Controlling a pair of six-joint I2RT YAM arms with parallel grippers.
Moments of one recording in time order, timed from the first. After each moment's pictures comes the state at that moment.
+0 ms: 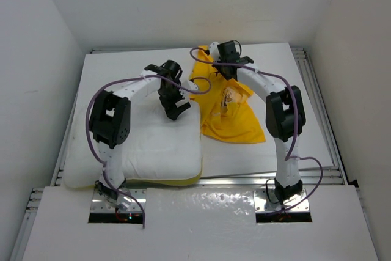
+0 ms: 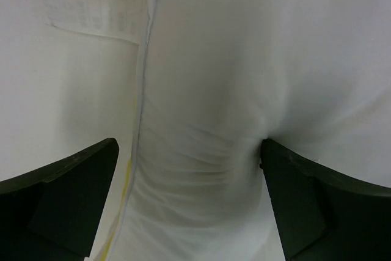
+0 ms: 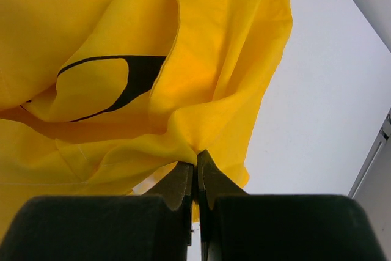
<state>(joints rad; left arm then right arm) -0.41 1.97 1.58 -0.94 0.21 0.73 0.39 2.13 1.74 -0.42 0.24 -0.46</state>
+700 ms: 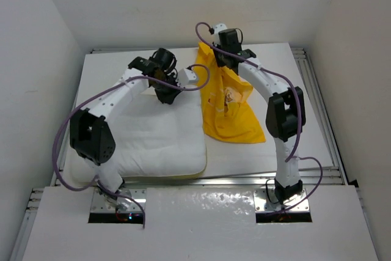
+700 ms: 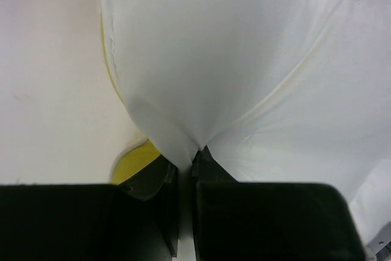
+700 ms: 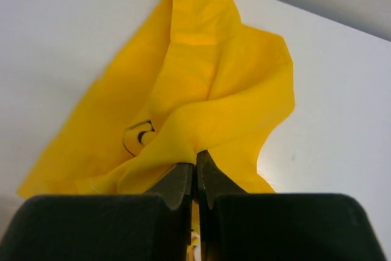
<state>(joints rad) -0.43 1.76 1.61 -1.05 0.25 0.67 0.39 2.13 1.86 -0.35 0.15 -0.13</state>
